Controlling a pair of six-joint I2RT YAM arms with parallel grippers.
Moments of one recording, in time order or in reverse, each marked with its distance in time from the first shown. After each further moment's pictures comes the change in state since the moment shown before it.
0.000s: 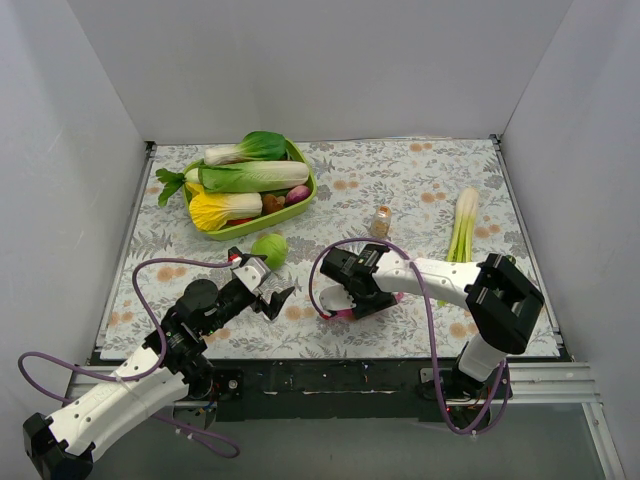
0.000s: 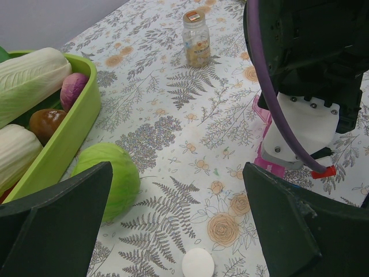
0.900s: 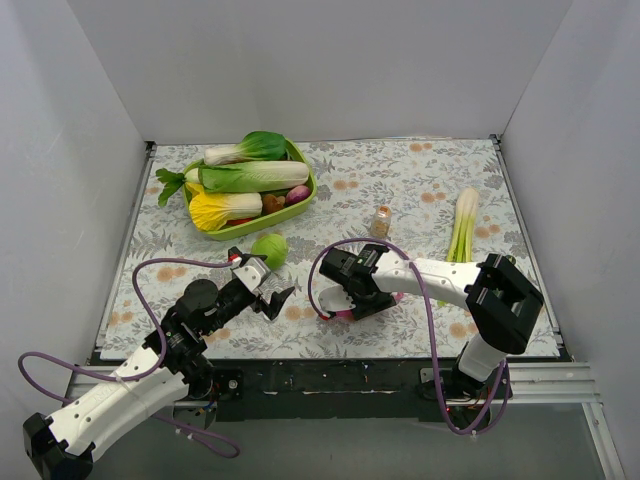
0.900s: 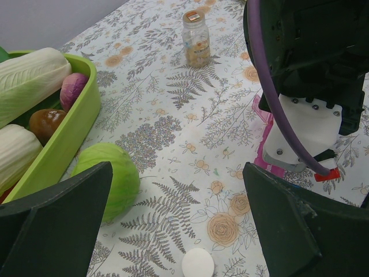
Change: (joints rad) left arm 0.000 0.000 0.000 0.000 0.000 0.000; right arm 0.006 0.002 0.008 -0.013 -0.018 0.001
